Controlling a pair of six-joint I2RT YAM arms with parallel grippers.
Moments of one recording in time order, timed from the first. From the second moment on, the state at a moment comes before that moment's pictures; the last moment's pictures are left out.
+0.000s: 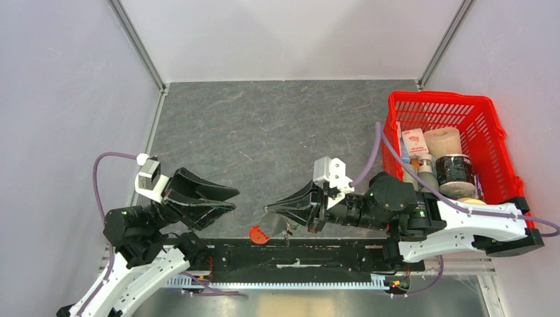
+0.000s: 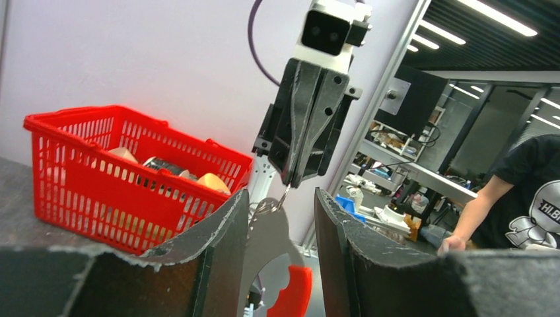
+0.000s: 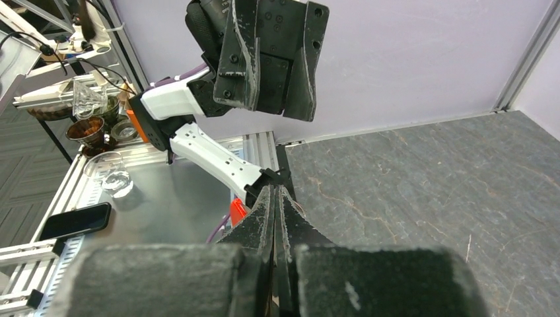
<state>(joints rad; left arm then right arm) -0.73 0.28 0.70 0.23 0.53 -0.80 1.55 0.99 1.26 -0.15 0.13 0.04</state>
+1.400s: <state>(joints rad) -0.73 0.45 0.60 0.74 0.69 -1.09 1.55 1.11 1.36 -0.05 0.15 0.06</state>
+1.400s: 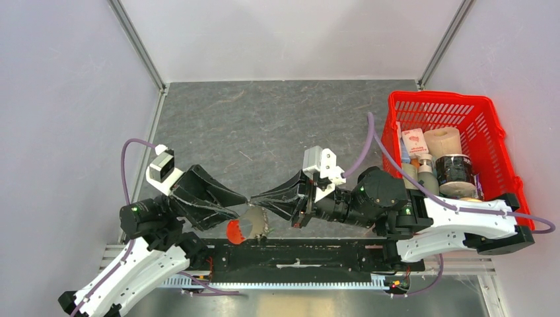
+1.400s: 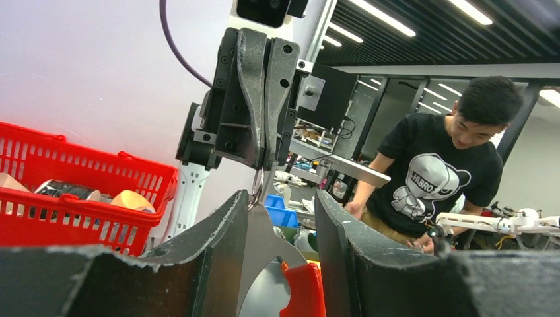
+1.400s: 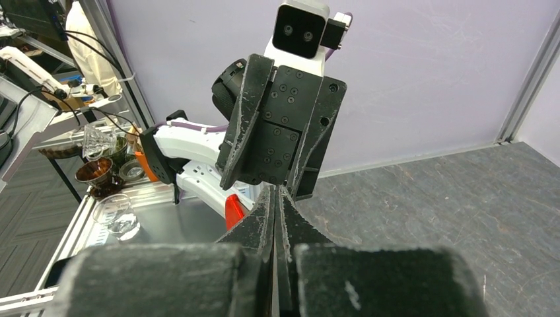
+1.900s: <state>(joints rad) -0.73 0.45 0.60 0.76 0.72 -1.10 1.55 1.14 1.41 -0.03 0.15 0.06</state>
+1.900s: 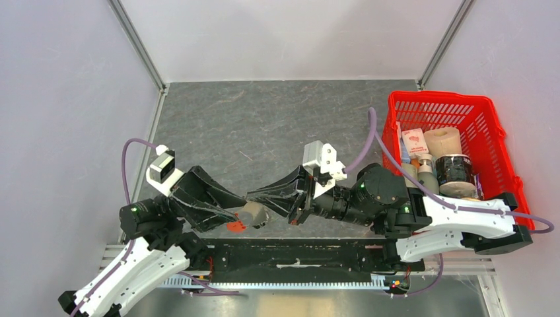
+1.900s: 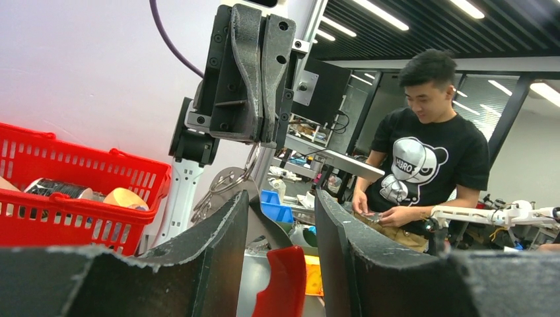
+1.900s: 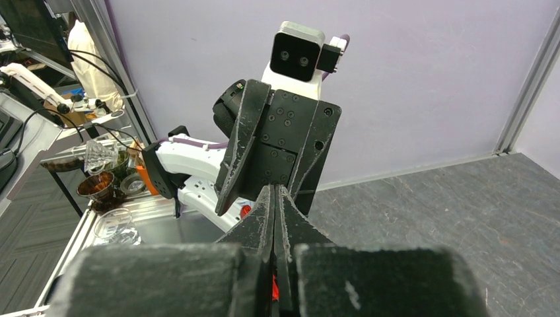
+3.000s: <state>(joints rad) -0.73 0.29 0.72 0.29 0.71 -0.88 1.53 1.04 1.15 -0.11 0.38 0.18</state>
